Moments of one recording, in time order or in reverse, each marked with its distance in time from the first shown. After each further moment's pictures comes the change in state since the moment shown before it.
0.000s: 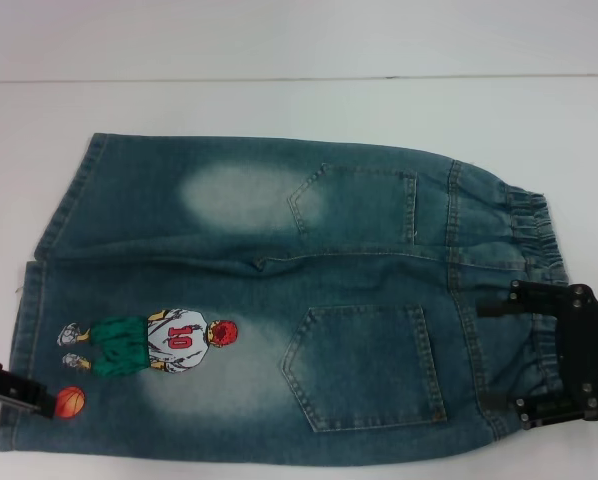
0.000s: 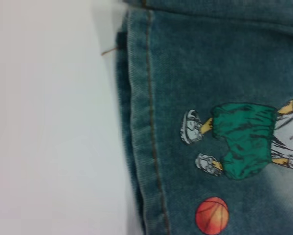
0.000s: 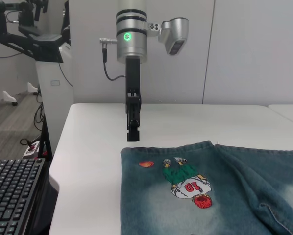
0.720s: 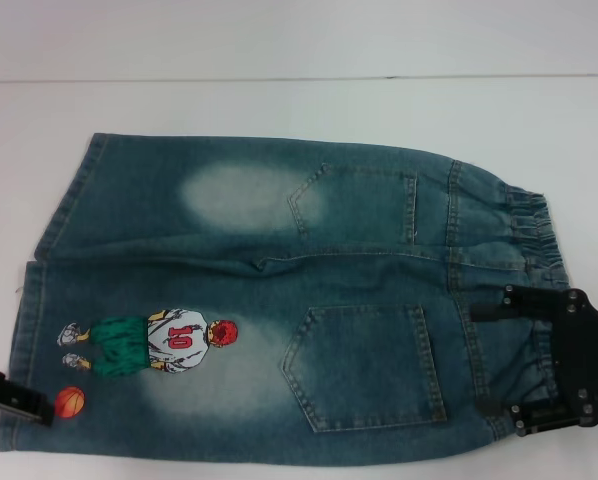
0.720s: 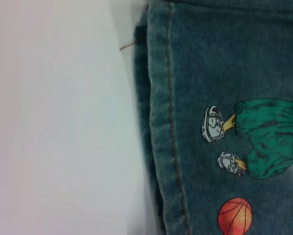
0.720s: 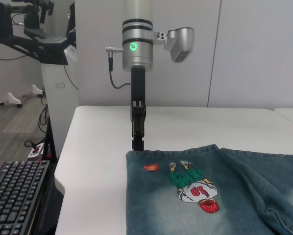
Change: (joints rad) left arm 0.022 -0.004 0.059 -0.022 0.001 -0.063 -0.009; right arm -0.004 0.013 -0.004 -0.012 0.000 -0.011 -0.004
